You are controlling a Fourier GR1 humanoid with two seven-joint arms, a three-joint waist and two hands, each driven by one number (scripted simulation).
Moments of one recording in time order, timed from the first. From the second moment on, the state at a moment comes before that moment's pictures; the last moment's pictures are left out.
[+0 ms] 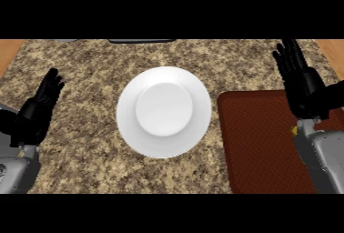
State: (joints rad) left arm -0.20 0.44 -0.04 -1.39 0.20 0.14 -0.04; right arm -0.40 -0.35 0.08 -1.49 -0.24 -0.20 0.07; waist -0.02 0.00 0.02
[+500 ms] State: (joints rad) left arm -0.02 0.50 -0.07 -1.43 0.07 0.19 -0.09; right arm -0.26 -0.46 -0.18 -1.48 -0.60 0.15 0.02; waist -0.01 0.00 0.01
